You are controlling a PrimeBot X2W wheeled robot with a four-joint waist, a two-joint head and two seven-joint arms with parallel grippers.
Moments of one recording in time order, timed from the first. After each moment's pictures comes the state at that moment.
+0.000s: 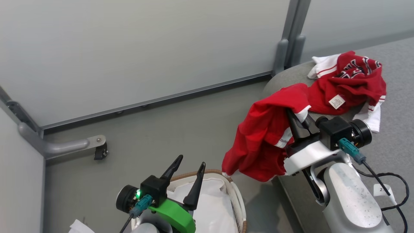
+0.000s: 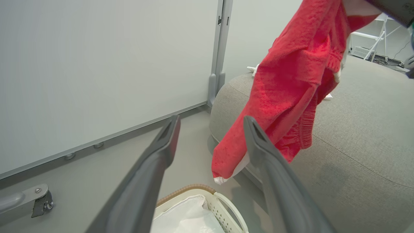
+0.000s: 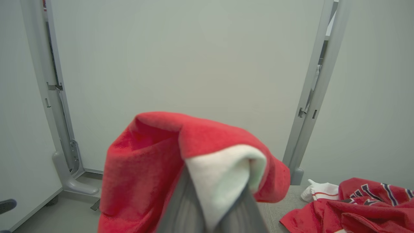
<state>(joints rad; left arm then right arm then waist) -0.20 0.10 -0.55 0.40 -0.37 -0.13 -0.26 -0.36 -0.05 0.17 0.25 0.06 0.13 -0.26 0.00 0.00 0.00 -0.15</state>
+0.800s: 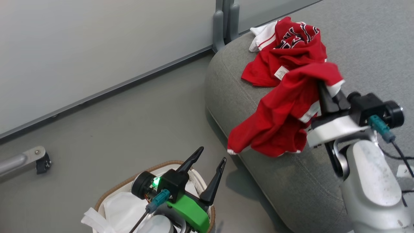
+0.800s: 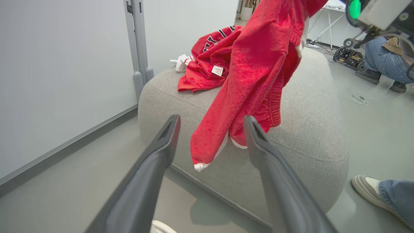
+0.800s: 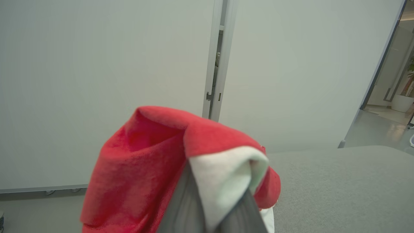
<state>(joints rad) -0.26 0.09 -0.65 0.36 -0.34 -0.13 -0.26 -0.43 -0.05 0.01 0.27 0.01 0.13 -0.26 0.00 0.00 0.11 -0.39</state>
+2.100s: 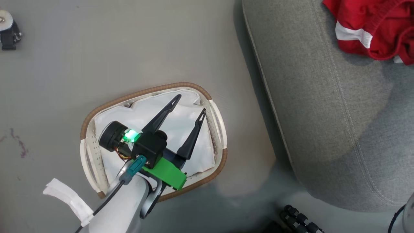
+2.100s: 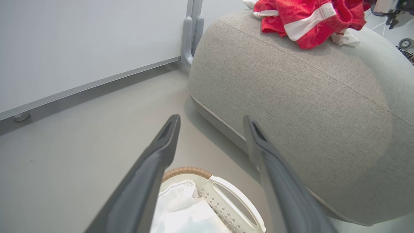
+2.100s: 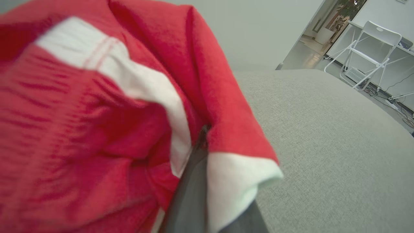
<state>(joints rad) -0.43 0.20 -0.60 0.24 -0.24 -0.13 -0.26 -0.92 -0.23 -0.61 0.75 -0.21 0.13 -0.26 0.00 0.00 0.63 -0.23</state>
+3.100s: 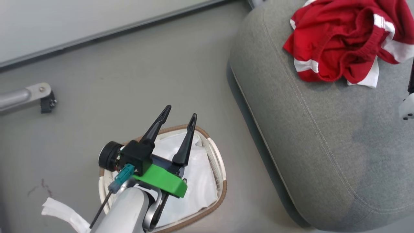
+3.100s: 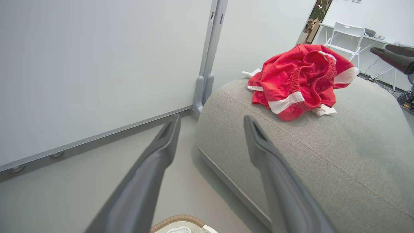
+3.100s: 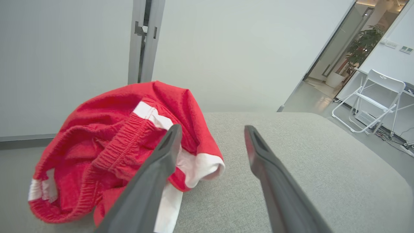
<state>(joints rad) -0.32 0.11 -0.47 0.22 -0.31 -0.13 -0.26 -0.61 -0.27 -0.34 0.53 -0.08 0.13 -0.26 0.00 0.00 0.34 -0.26</state>
